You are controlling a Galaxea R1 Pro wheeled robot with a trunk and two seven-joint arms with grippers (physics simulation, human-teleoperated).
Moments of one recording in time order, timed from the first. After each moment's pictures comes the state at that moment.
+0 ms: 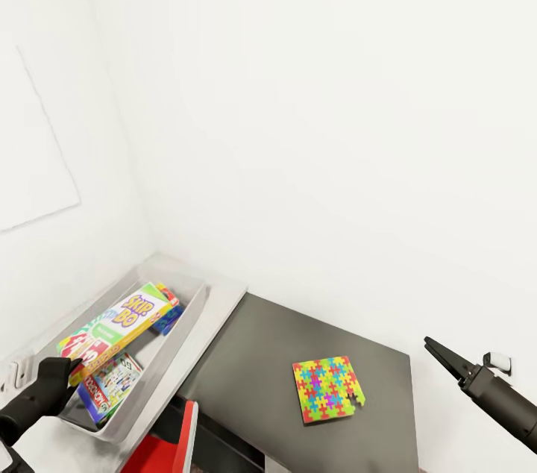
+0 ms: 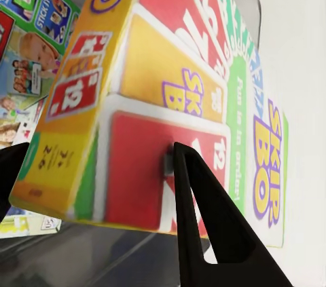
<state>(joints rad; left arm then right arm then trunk) -0.49 -0.16 1.23 -1.44 0.65 1.02 0.01 -0.07 -0.15 -0.65 -1.50 -0.57 0.83 1.09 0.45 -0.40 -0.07</state>
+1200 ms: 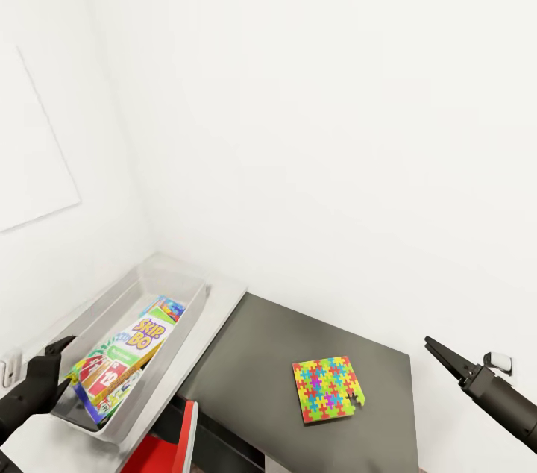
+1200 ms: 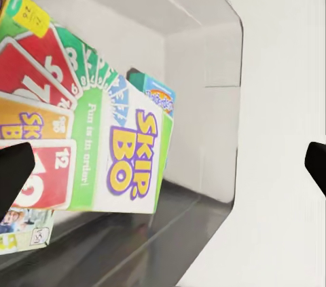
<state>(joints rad) -0.49 -0.13 1.24 -1.45 0.68 1.03 0.00 -0.07 -0.15 -0.65 -1.50 -0.57 0.83 1.09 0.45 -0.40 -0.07</state>
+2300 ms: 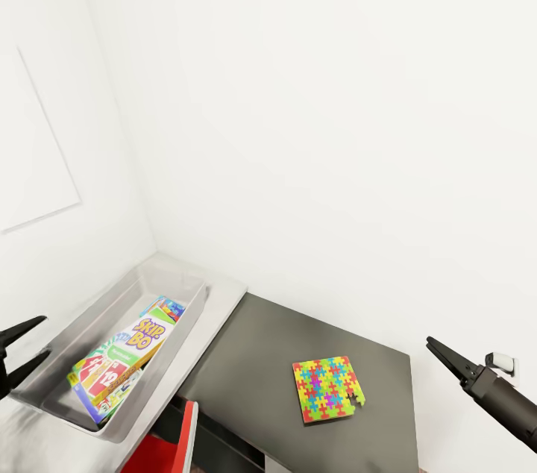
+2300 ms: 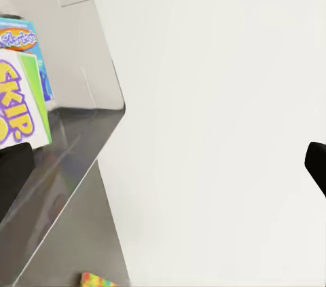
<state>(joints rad) -0.07 0.40 0.71 -1.42 1.63 1.04 -0.02 -0.07 -0.15 -0.66 -1.50 -0.57 0.83 1.10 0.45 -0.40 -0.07</state>
